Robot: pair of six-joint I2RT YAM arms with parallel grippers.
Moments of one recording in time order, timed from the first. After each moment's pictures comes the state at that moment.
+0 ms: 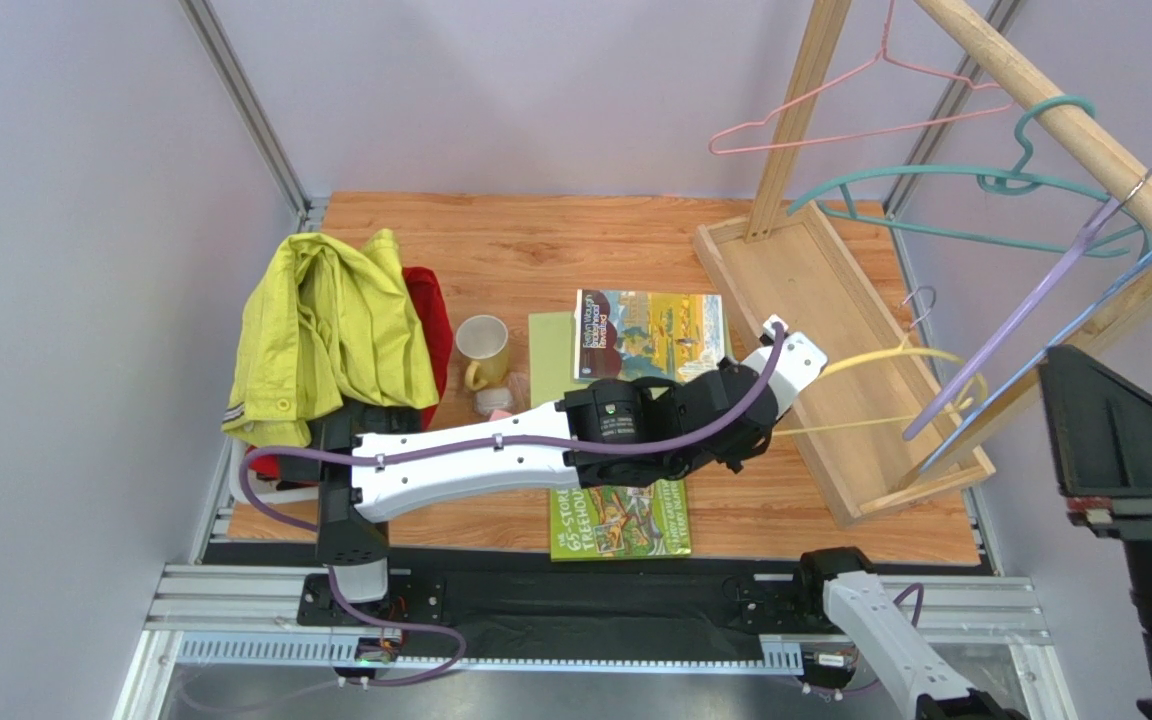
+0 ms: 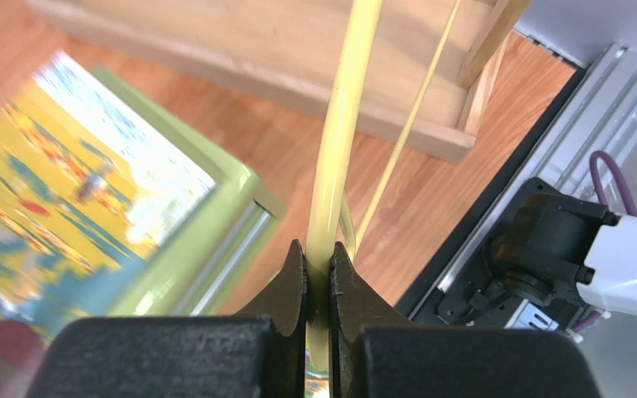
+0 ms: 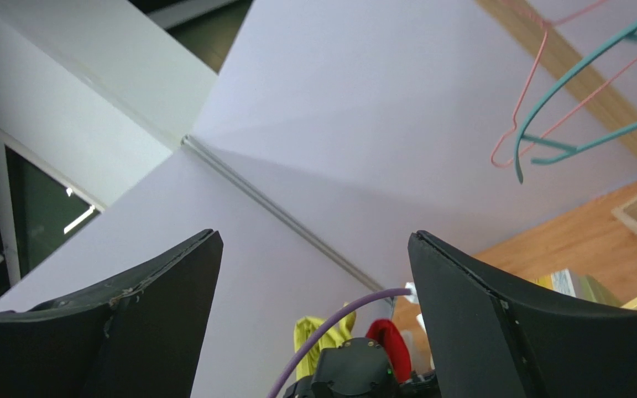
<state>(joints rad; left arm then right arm) -1.41 1.80 1.87 -0.63 -0.45 -0.26 0.12 0.78 2.23 -1.10 0.02 0.96</state>
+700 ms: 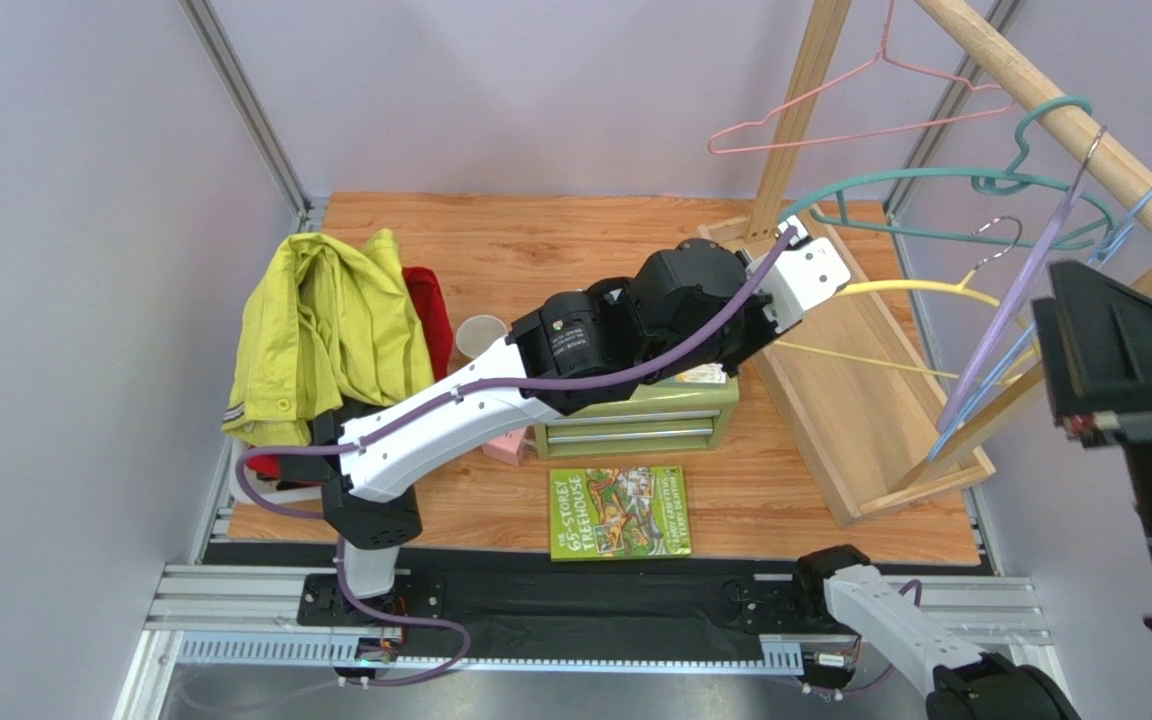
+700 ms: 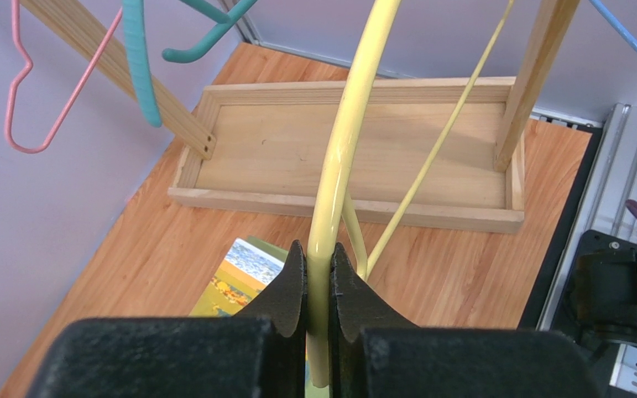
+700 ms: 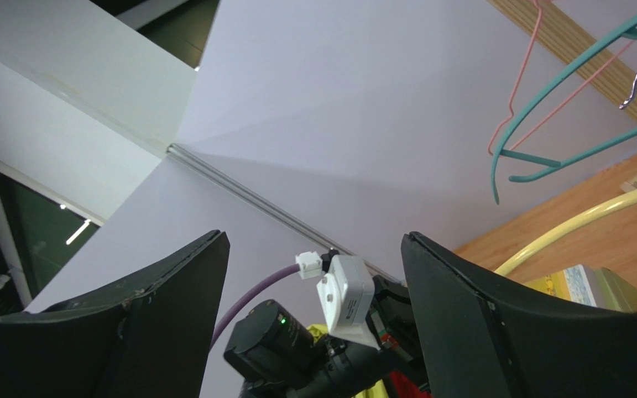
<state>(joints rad) -1.28 1.90 2.38 -0.75 -0.25 0.17 0.26 0.87 2.29 -1.08 0.19 0.99</state>
